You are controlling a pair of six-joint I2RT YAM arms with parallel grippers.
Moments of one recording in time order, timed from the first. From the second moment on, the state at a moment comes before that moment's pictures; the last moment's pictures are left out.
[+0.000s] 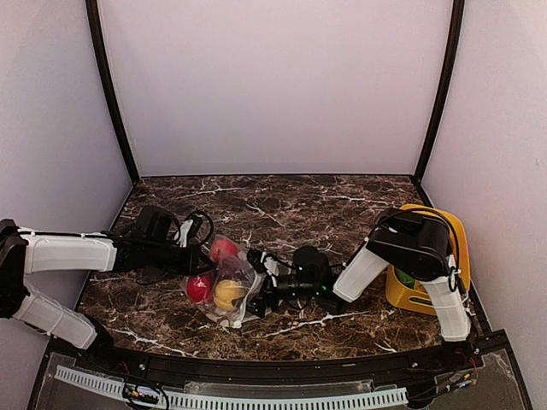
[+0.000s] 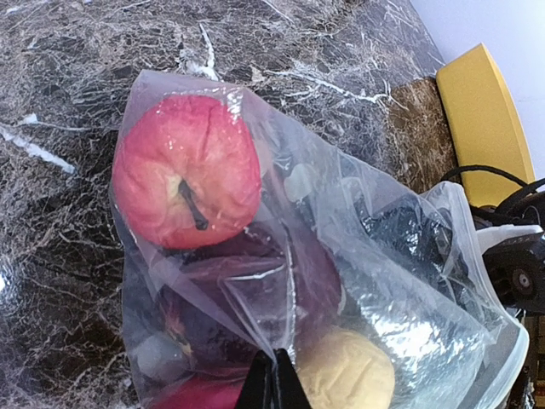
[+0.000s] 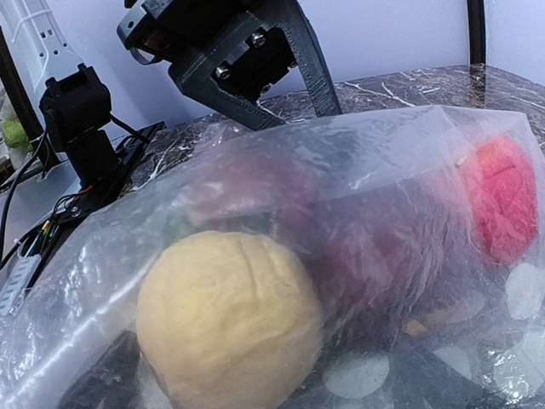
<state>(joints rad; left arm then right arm) -0.55 1.32 0.61 -0.08 0.37 -0.48 1.03 2.25 0.96 1.08 -0.52 0.13</state>
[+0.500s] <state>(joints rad) -0.60 1.34 0.54 0.11 0.37 -0.59 1.07 2.28 1.09 0.95 -0.40 0.11</state>
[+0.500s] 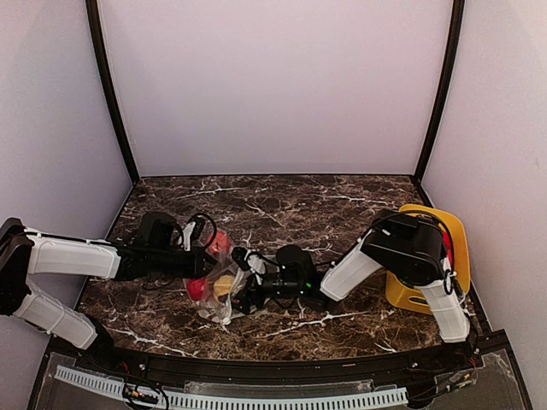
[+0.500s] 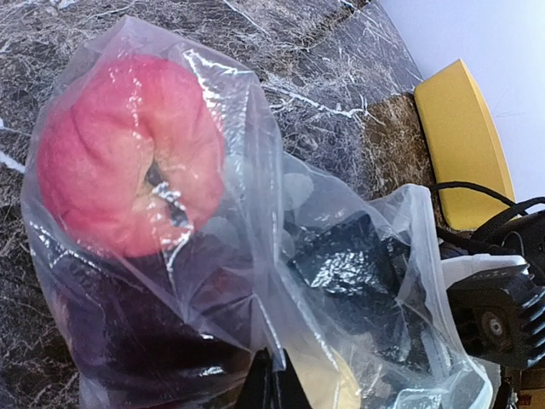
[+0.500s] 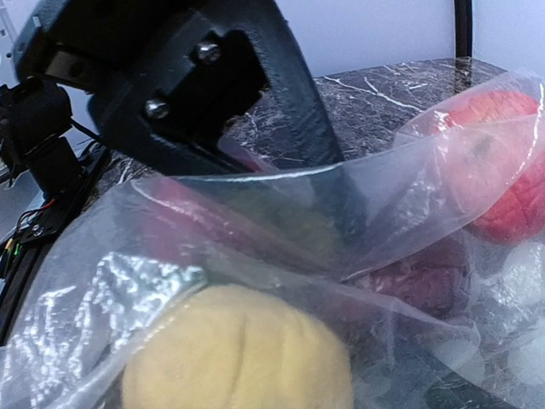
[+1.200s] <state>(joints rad) -0.57 1.33 0.56 0.07 0.25 -0.57 1.05 2.07 0.90 0.89 -0.37 0.08</state>
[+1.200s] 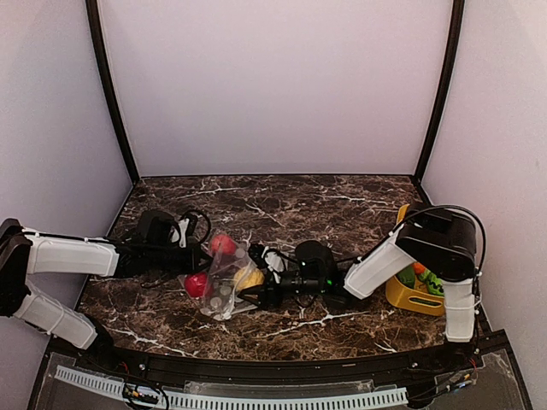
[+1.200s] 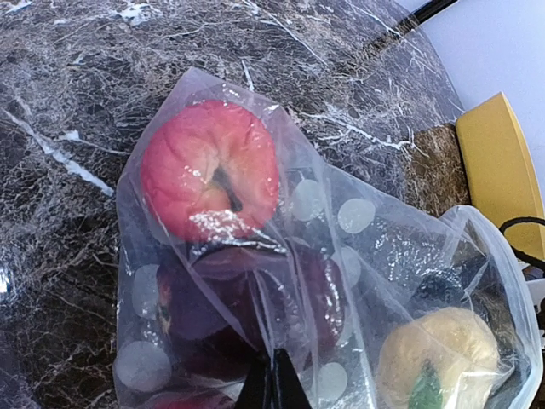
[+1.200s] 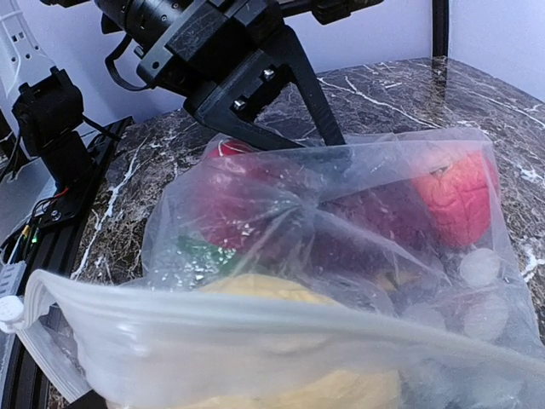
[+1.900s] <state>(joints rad) -0.50 1.36 0.59 0.04 0.18 -0.56 1.02 1.69 0.62 0.64 -0.34 0.13</state>
